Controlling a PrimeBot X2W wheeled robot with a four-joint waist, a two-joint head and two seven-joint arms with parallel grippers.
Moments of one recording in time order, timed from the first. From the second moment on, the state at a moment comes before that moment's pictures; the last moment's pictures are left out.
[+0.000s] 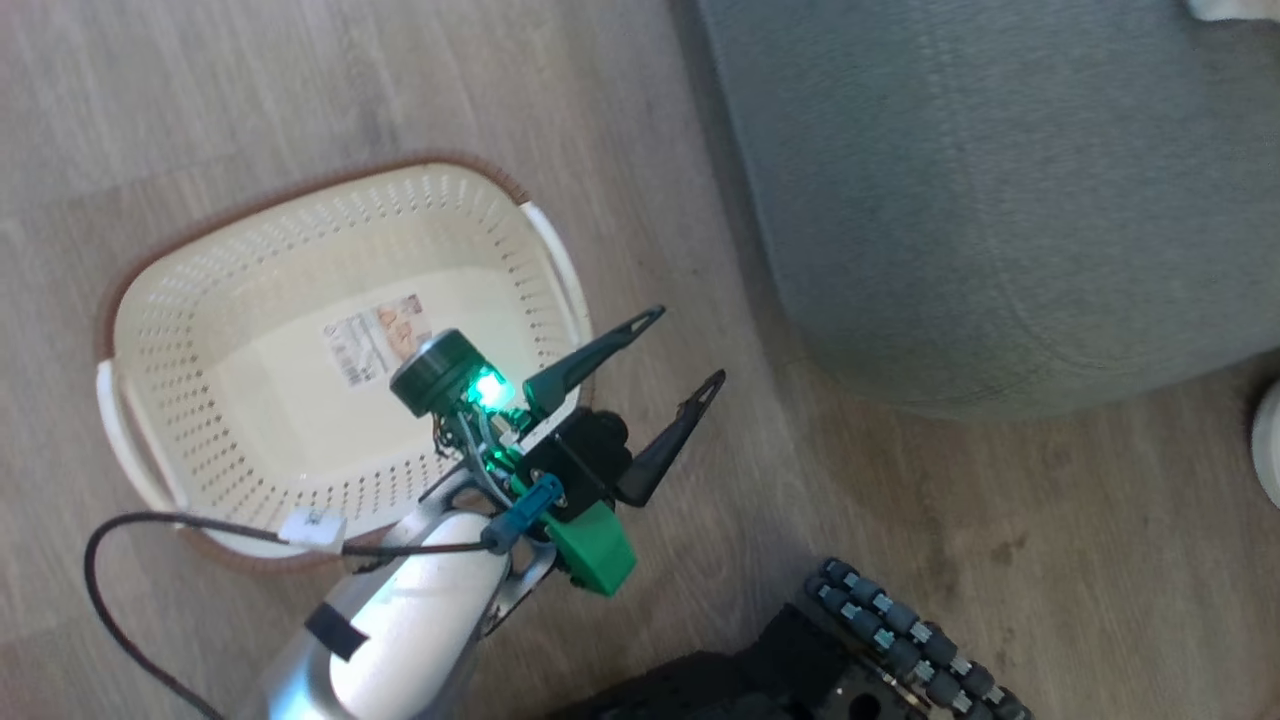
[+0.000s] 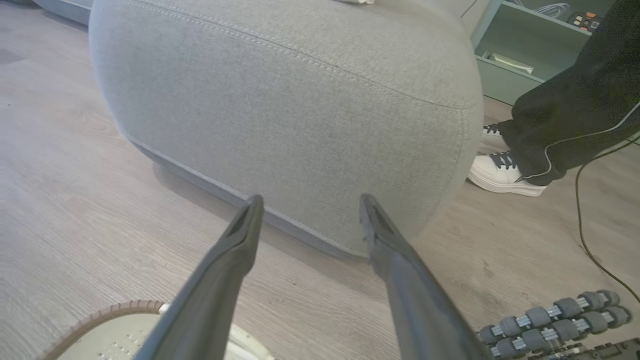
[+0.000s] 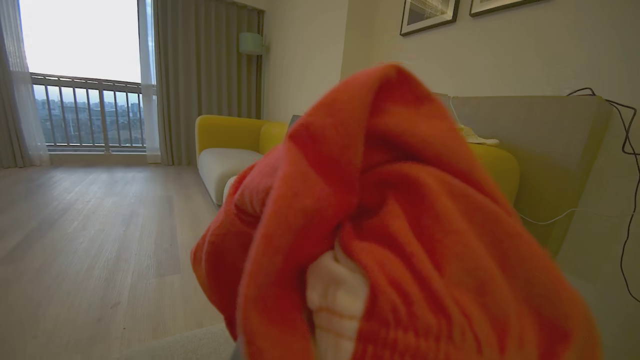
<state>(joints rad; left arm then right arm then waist) -0.45 0.15 -0.65 0.23 0.00 -0.12 -0.26 -1.13 -0.50 -0.26 0.64 0.43 0.13 -0.26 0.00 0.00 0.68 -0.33</state>
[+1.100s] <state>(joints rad) -0.47 0.12 -0.64 0.22 -0.03 -0.09 -0.26 -1.24 -0.47 -0.32 1.11 0.26 0.13 -0.26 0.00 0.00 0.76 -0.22</state>
